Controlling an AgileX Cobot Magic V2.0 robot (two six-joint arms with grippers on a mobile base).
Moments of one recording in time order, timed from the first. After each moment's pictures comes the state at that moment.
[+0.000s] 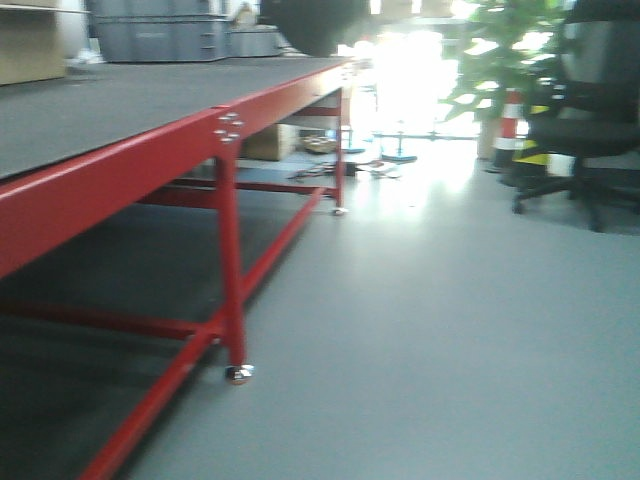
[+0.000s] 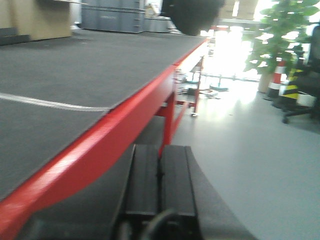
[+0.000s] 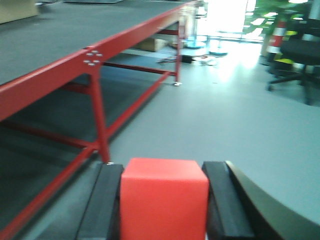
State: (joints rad) left arm -0.05 -0.01 0.03 0.00 0.01 -0.04; right arm 0.28 0.16 -0.64 -0.23 0.73 0.27
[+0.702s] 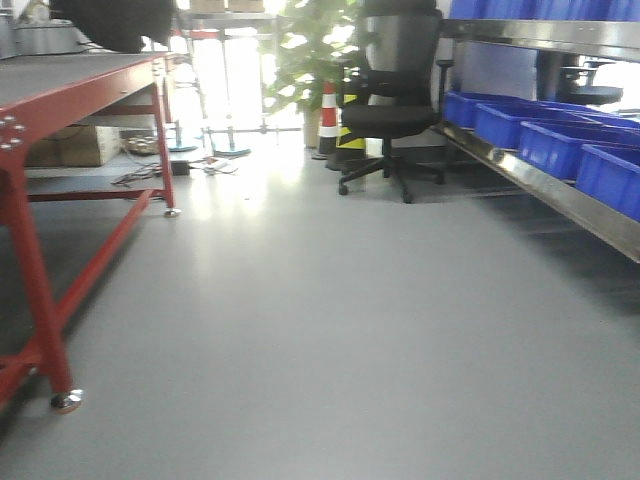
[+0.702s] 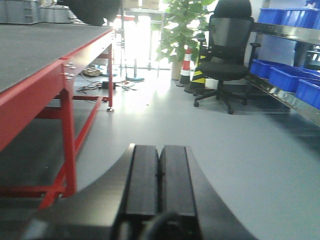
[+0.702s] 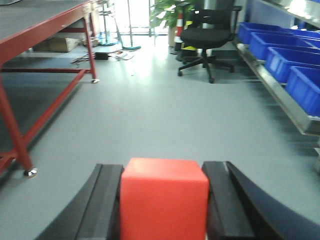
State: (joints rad) left arm -0.05 -0.01 0.03 0.00 0.01 -0.04; right arm 0.28 0.15 -0.64 -0.23 0.73 0.27
